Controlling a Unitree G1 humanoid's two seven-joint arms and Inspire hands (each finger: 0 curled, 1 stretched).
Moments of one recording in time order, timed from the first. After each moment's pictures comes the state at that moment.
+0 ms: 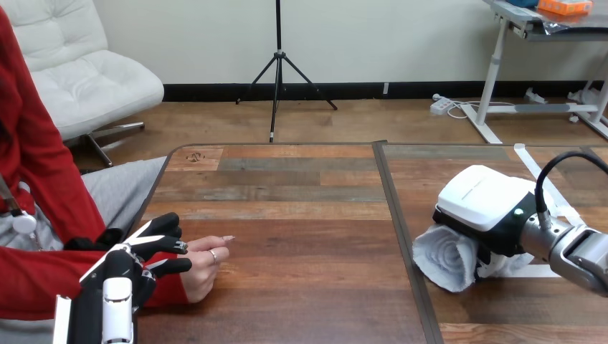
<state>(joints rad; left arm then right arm) 0.62 0.11 -0.10 -0.19 -0.14 -0.69 0.07 -0.85 -0.66 0.90 1.31 -1.10 -0.57 -0.56</state>
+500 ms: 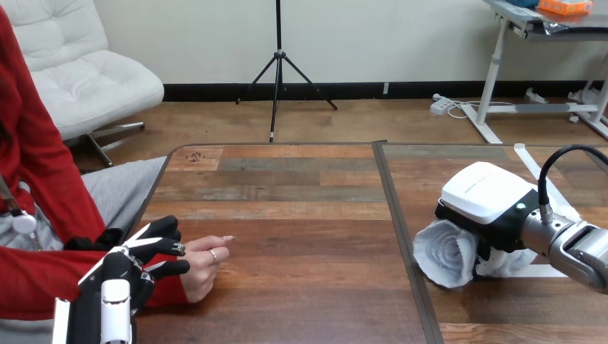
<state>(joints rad) 0.62 0.11 -0.10 -0.17 -0.15 -0.69 0.07 -0.85 -0.66 0.86 1.31 -1.05 -0.59 -0.50</state>
